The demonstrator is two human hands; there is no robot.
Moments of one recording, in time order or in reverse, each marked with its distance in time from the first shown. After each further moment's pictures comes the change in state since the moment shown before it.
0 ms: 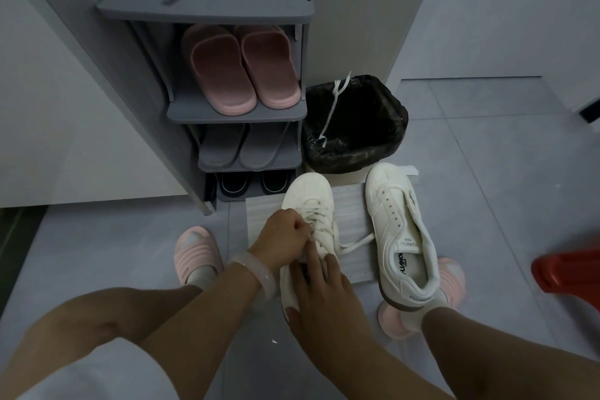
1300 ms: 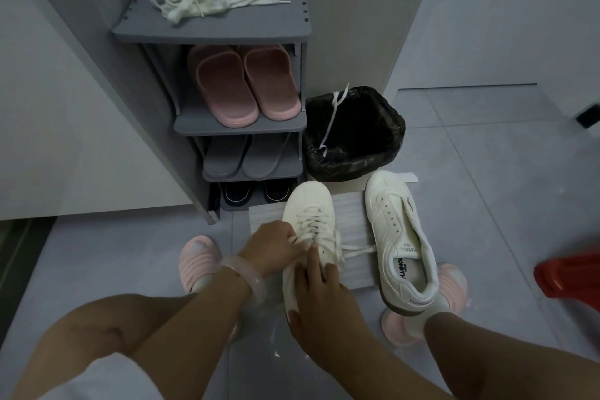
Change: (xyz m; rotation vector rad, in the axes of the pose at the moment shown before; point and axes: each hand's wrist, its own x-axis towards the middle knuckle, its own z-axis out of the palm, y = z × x) left_hand -0.008 -0.008 -0.021 0.224 -0.136 0.036; right_hand 0.004 -0.004 -0.002 0.004 0.023 -0.009
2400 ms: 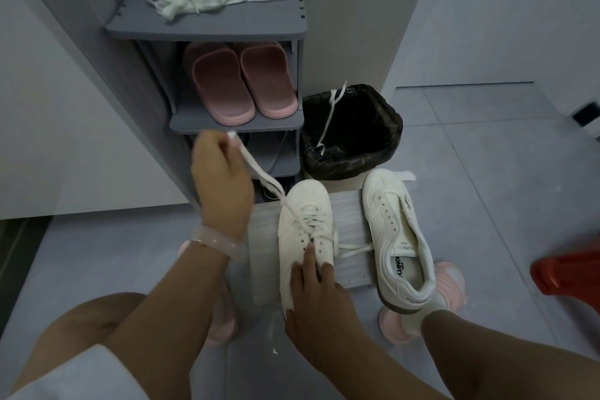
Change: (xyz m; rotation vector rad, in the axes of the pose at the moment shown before) left_hand -0.006 0.026 -0.066 -0.414 1.125 0.233; right_hand -0.001 -0.004 -0.003 -0.011 -0.125 0.020
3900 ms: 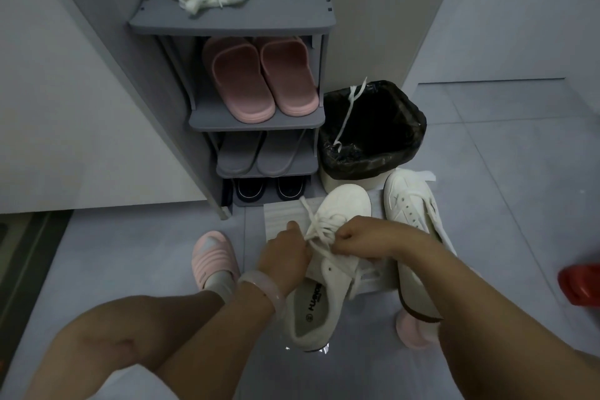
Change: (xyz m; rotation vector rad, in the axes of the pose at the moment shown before) left_hand -0.073 -0.043 0.016 0.587 -1.040 -0.262; right_hand 0.087 0.069 -0.072 0.544 -0.563 -0.003
